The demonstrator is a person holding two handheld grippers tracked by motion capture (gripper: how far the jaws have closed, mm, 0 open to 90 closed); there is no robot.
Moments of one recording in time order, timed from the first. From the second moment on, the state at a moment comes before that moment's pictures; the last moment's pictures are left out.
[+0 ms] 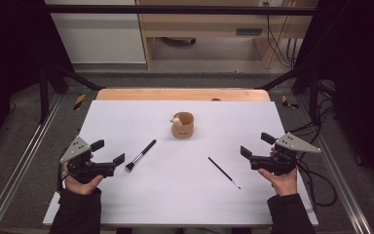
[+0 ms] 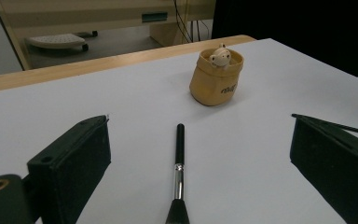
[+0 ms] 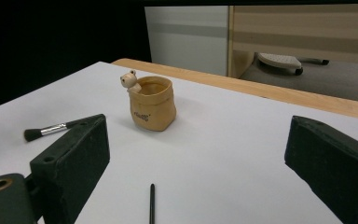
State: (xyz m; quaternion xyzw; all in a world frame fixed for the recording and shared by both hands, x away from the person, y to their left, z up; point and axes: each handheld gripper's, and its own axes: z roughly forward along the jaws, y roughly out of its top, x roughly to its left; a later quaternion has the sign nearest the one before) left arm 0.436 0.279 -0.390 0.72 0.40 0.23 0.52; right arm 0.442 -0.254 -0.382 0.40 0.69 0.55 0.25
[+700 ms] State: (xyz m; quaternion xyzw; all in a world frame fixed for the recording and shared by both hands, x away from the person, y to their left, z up) left arm 0.438 0.273 -0.399 0.73 0.40 0.22 0.51; right arm 0.443 -0.242 -0.380 0.40 0.72 0.52 0.24
